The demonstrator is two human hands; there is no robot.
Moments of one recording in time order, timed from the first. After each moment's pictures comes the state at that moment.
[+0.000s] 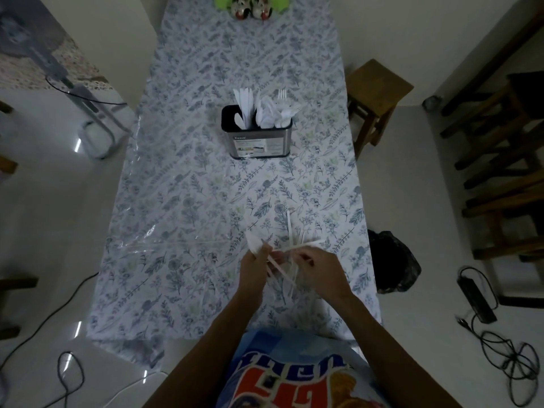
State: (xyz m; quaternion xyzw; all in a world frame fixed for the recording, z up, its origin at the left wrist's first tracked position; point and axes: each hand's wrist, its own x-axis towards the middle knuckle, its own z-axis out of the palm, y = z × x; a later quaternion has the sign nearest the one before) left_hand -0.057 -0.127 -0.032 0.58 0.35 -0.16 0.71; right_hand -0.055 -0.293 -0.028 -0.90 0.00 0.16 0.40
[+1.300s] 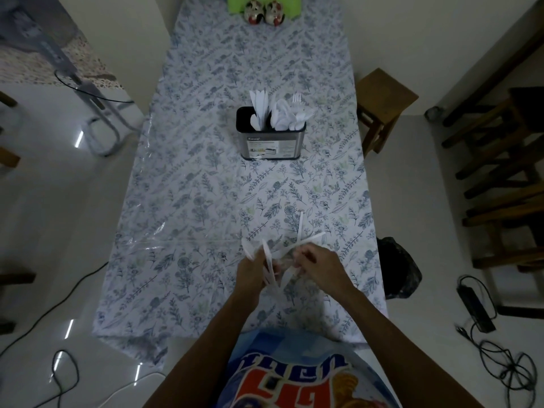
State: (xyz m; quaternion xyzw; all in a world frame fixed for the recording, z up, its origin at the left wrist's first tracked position) left_hand -0.064 -0.096 -0.038 0.54 0.40 -0.18 0.72; right_hand -0.044 -0.278 -0.029 -0.87 0.01 0.21 0.45
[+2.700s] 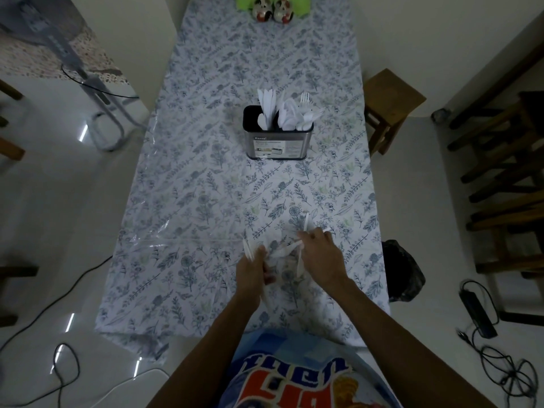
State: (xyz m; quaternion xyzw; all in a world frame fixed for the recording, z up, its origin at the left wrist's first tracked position) left_hand -0.061 -0.090 -0.044 0.58 0.40 -0.12 0.70; right_hand -0.018 -0.259 -0.052 -0.98 -0.09 0.10 0.12
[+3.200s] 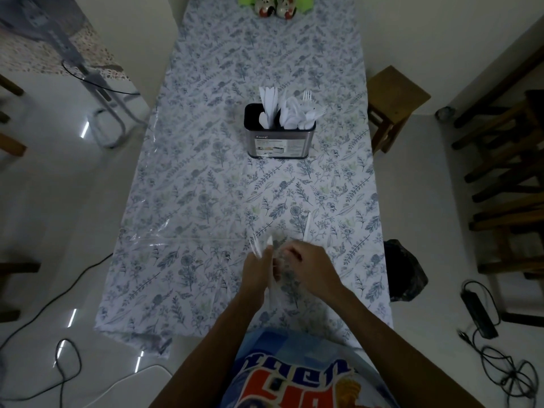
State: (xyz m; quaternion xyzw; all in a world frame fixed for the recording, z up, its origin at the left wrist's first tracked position) left_hand -0.056 -0.098 -0.050 0.58 0.37 -0.15 0.71; right_hand -0.032 -0.241 -0.026 -0.90 -0.09 0.15 0.40
